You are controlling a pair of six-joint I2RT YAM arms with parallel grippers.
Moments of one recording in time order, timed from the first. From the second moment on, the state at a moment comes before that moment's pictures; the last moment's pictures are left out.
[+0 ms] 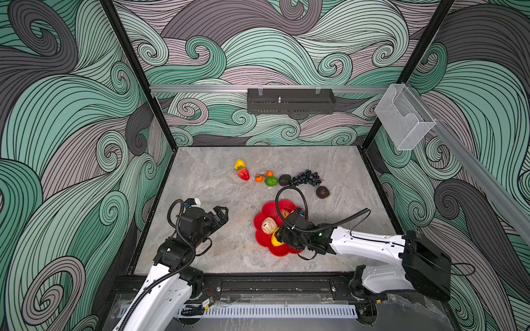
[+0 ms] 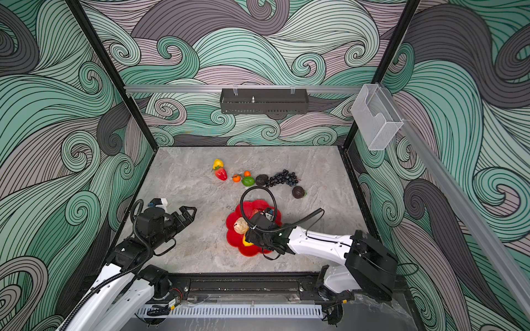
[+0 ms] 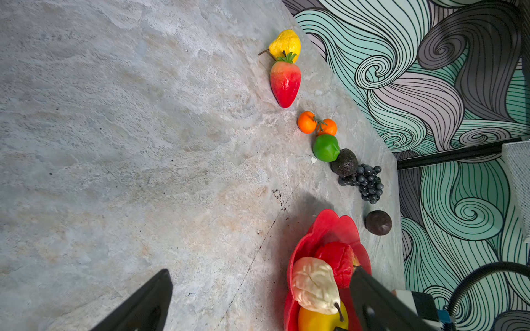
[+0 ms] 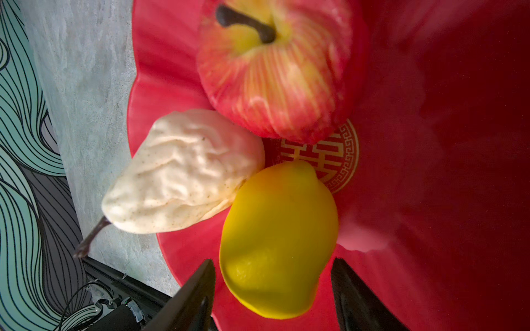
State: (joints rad) left arm -0.32 0.55 0.51 -0.60 -0.01 -0.90; right arm 1.03 1.36 0.67 -0.28 0.04 1.22
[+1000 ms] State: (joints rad) left arm -0.31 0.73 0.57 -0.57 0.06 -0.84; right arm 1.03 1.26 0.69 -0.34 0.07 1.17
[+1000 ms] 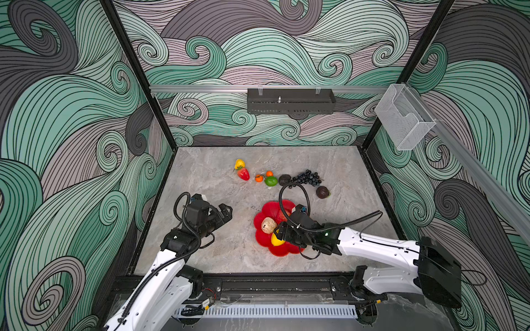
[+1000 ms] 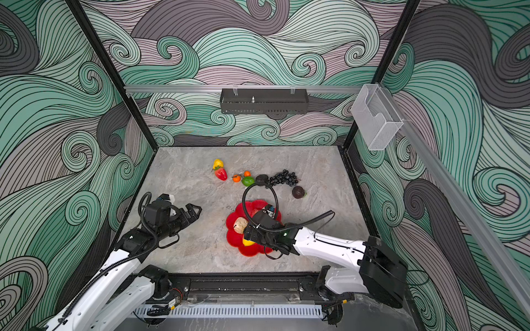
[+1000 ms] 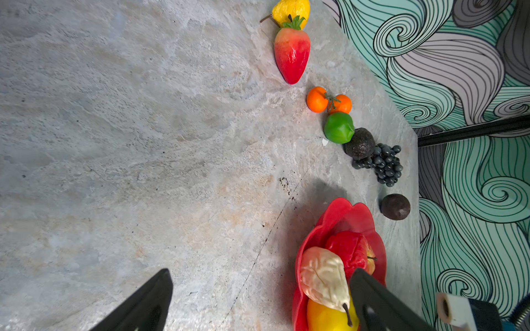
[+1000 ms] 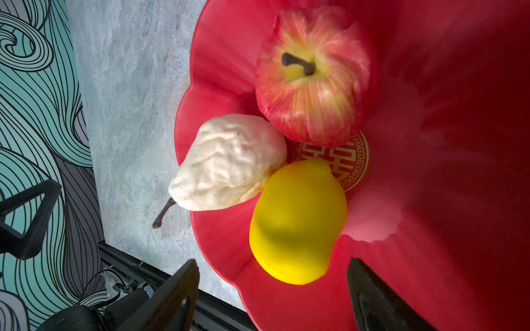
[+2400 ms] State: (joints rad) left arm -0.25 2.10 1.80 -0.72 -0.04 -0.61; right arm 0.89 0.53 0.43 -0.47 0.31 0.60
